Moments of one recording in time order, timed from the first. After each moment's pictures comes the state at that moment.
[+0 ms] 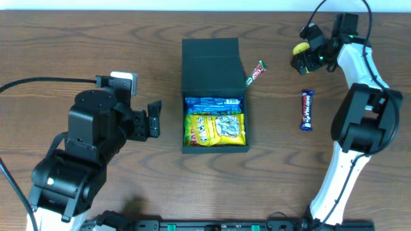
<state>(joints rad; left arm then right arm) -0.32 0.95 1.21 -0.91 -0.01 -0.20 -0.19 2.39 1.92 -0.69 -0.30 -0.60</state>
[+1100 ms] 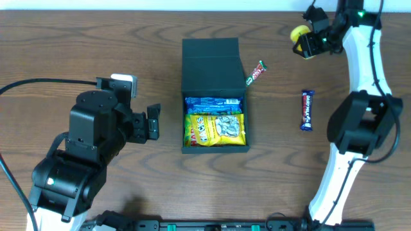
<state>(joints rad) -0.32 0.95 1.21 -0.95 -0.02 -0.20 -0.13 2.32 2.23 -1.12 -0.34 -0.44</state>
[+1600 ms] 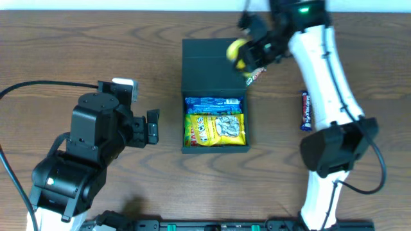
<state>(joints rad) -0.32 0.95 1.21 -1.02 -0.02 -0.20 0.31 2.13 2.25 -1.46 -0.37 -0.20</state>
